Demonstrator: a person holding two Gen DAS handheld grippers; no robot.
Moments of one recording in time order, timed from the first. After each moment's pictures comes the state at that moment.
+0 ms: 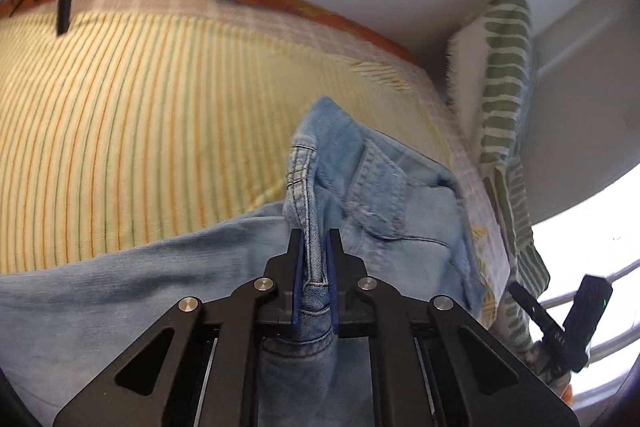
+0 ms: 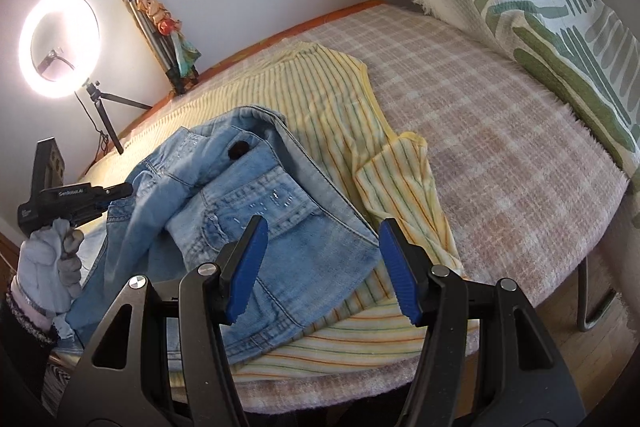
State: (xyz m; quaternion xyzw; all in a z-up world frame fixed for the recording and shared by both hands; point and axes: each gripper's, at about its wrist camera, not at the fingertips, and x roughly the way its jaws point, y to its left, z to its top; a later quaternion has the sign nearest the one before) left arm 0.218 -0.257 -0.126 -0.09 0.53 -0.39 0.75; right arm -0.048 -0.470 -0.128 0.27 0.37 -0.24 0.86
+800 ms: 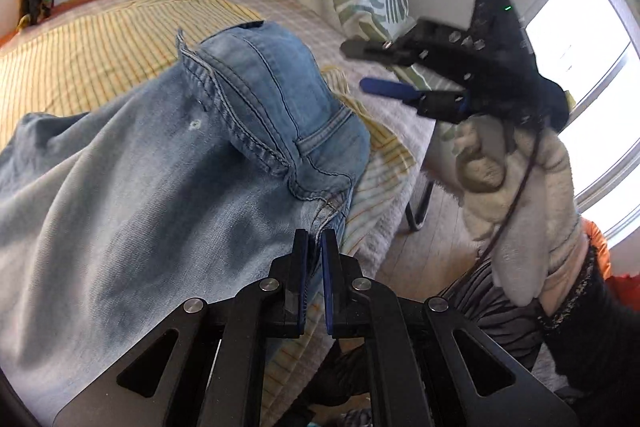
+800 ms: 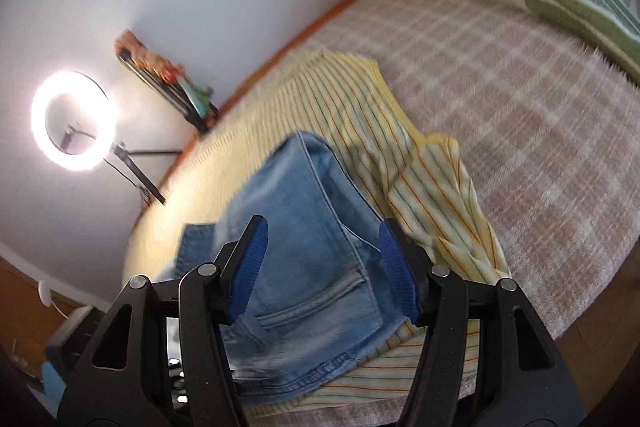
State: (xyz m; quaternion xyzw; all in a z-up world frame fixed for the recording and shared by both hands) left arm 0.048 -0.345 -0.129 0.07 0.49 -0.57 0.66; right arm -0.040 -0.511 -0.137 0.41 0.33 -0.20 0.83
